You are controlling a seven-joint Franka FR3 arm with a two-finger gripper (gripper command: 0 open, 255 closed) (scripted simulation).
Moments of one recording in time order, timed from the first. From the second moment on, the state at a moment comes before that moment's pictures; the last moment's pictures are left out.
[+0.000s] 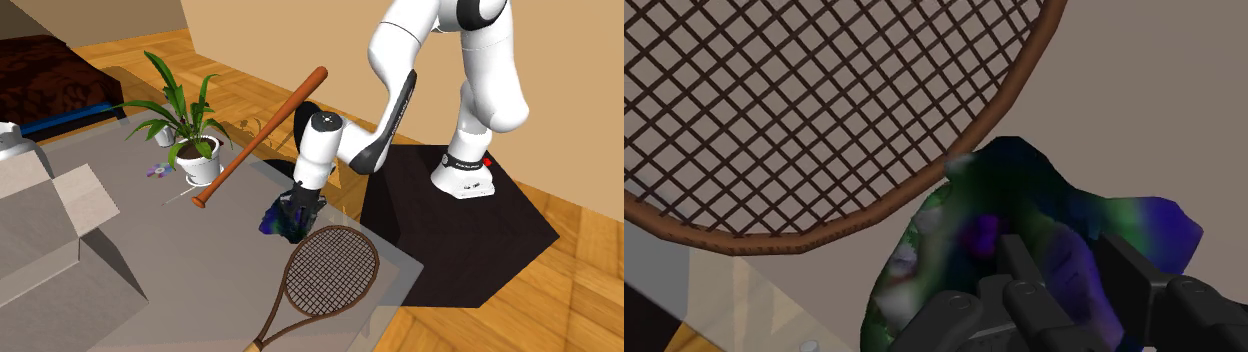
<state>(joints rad) -0.04 0.49 0.45 -2.08 -0.64 2.65 2.26</state>
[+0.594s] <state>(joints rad) -0.09 0.39 0.52 -2.09 -0.54 2.58 2.18</state>
